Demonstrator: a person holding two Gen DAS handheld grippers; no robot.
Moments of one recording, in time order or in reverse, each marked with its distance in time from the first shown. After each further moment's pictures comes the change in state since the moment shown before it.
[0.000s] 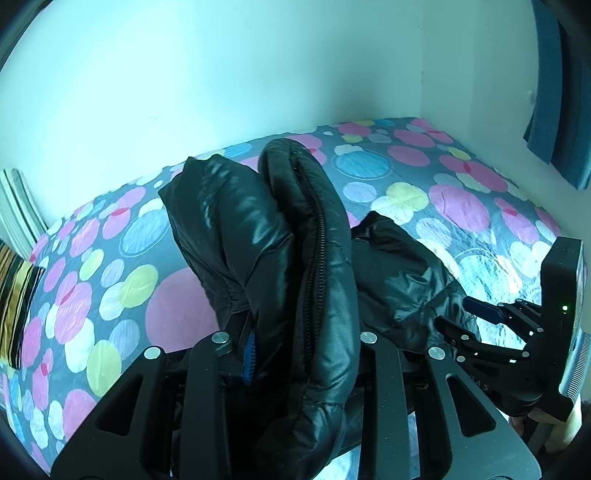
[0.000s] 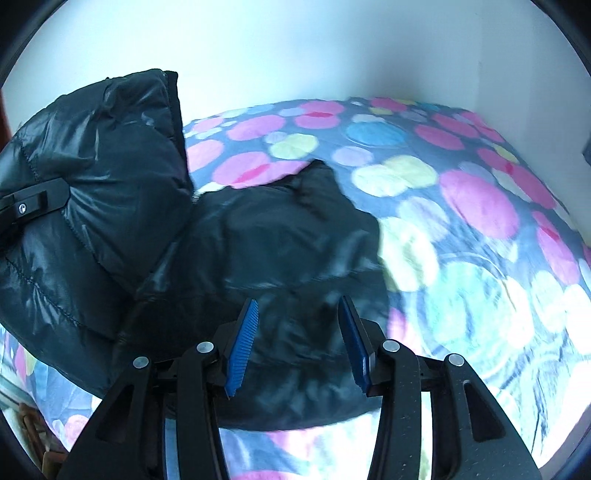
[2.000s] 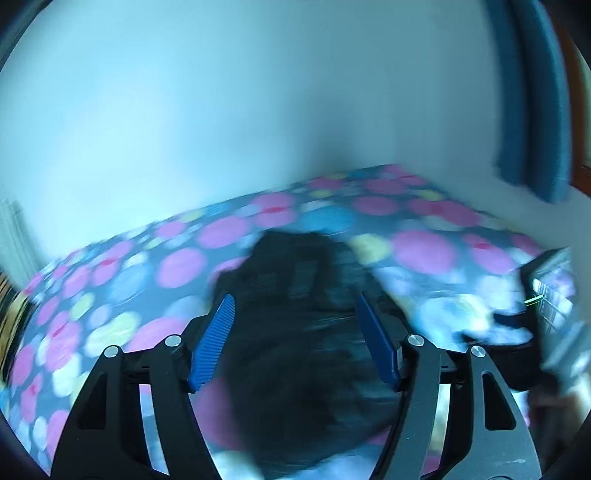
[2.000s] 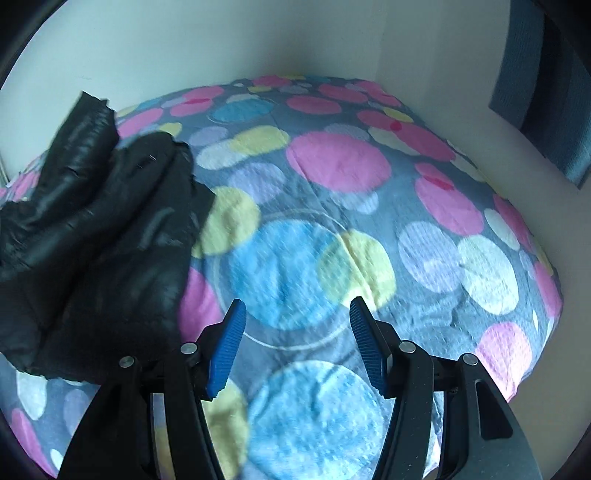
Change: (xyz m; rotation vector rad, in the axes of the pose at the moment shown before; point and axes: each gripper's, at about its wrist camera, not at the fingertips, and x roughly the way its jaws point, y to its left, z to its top) left arm -0.027 -0.042 0.001 -0.002 -0.204 0.013; right arm -0.022 -0.108 -0.016 0.101 0.050 -0.289
